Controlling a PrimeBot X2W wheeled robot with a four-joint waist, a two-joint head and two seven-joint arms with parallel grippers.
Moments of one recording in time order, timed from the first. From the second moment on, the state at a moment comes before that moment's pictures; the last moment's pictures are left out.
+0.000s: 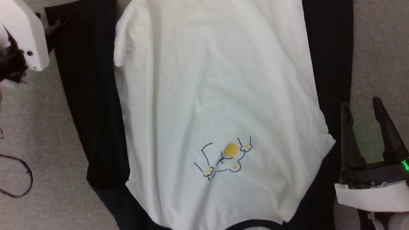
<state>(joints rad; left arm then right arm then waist) -0.94 0.62 -0.26 0.30 -0.67 -0.12 0.81 0.02 -0.05 -0.04 -0.32 0.14 0.13 -0.19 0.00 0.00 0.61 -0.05</state>
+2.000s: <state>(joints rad) 0.03 0.77 0.27 -0.10 -0.86 0.09 0.42 0.20 -0.05 -0.10 -0.21 0.22 0.13 -0.19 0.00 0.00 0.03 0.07</state>
